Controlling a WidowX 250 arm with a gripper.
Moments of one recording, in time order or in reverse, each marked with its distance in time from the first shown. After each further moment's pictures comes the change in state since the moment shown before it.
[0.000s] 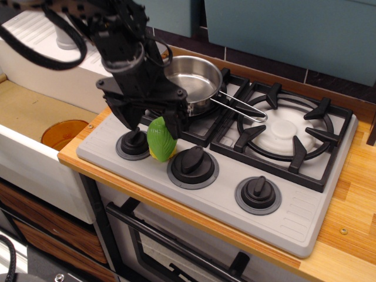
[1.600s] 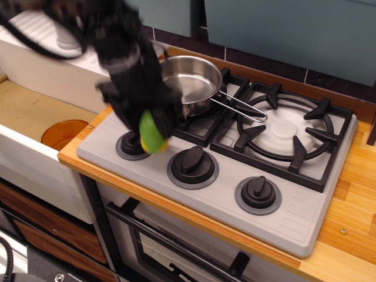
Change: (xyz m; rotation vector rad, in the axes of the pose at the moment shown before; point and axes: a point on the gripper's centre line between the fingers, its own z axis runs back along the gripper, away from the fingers) arm 0.006 0.008 0.022 -0.009 0.073 -0.010
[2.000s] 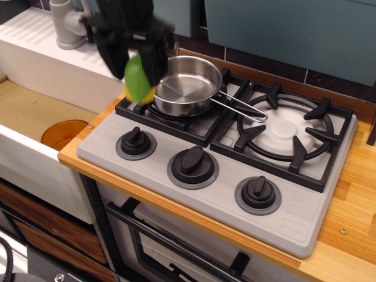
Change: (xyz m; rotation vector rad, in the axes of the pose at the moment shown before) arm 0.029 0.005 0.047 0.040 0.040 -0.020
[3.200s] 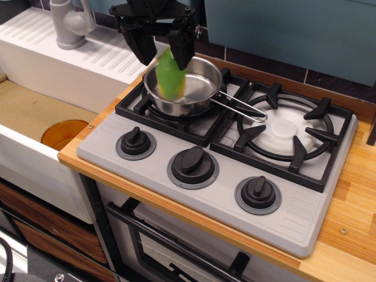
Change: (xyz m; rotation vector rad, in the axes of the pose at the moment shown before) arm 0.033 -0.011 -0.025 -0.098 -0.046 -0.037
